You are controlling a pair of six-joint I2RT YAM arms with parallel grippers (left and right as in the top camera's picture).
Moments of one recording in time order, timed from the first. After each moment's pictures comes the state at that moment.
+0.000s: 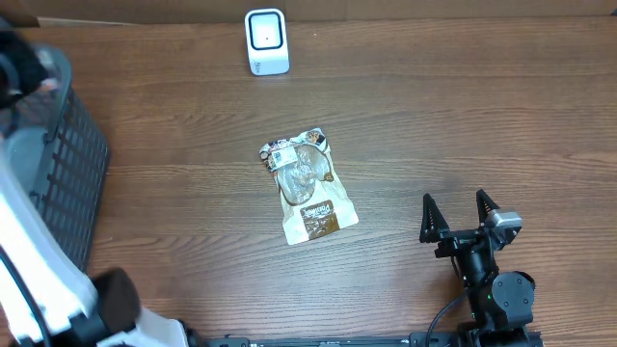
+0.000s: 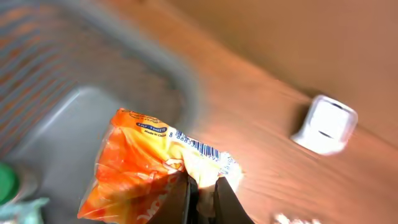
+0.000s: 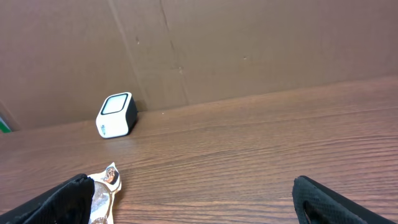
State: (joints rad) left arm 0.39 1.75 2.41 -1.45 0.12 -0.18; right arm 0.14 0.01 0.02 -0.03 -0.01 0.23
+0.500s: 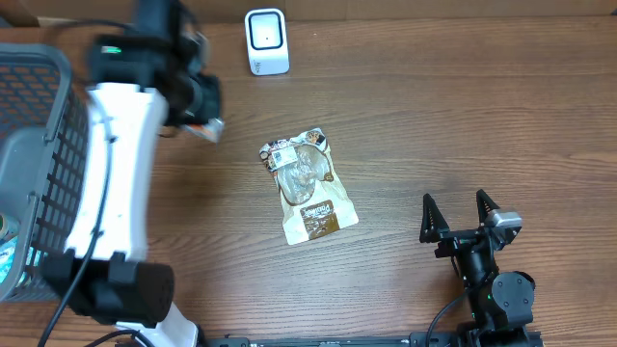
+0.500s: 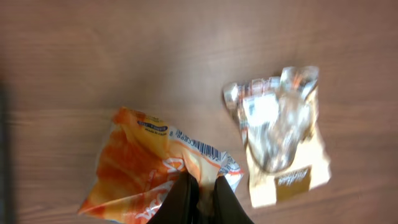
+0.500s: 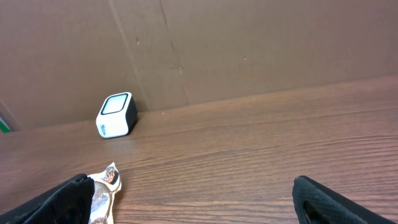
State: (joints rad) left arm -0.12 1.81 1.91 -1.38 0.07 -0.14; right arm 0.14 0.01 0.02 -0.03 -0.01 0.23
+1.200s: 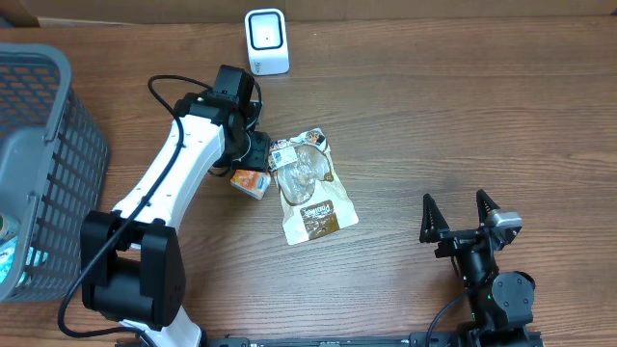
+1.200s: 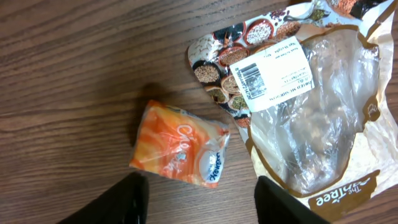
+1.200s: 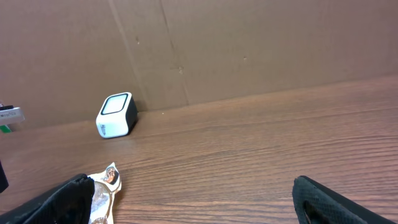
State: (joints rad) left arm -0.25 1.82 1.41 -0.98 0.07 -0.13; right arm 0.14 0.01 0.02 -0.03 -0.01 0.23
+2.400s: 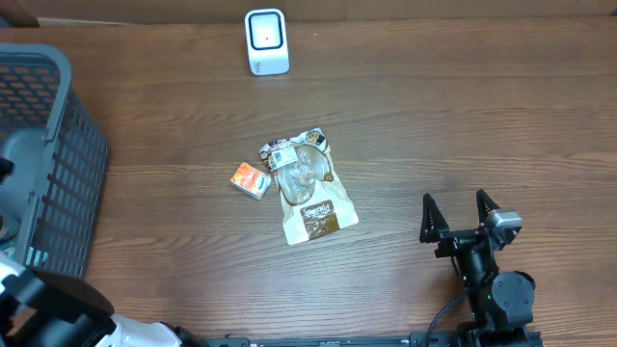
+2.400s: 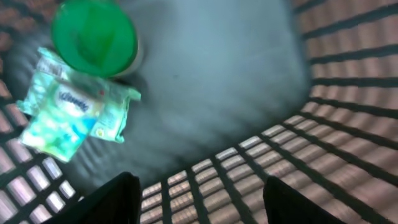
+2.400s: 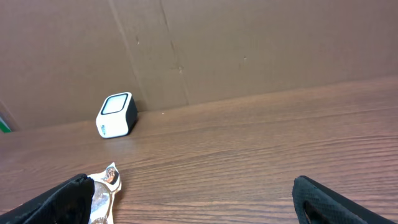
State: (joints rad) left arm 0.85 1.76 1.76 -1.26 0.10 -0.30; right arm 0.14 0.01 0.02 -0.03 -0.01 0.23
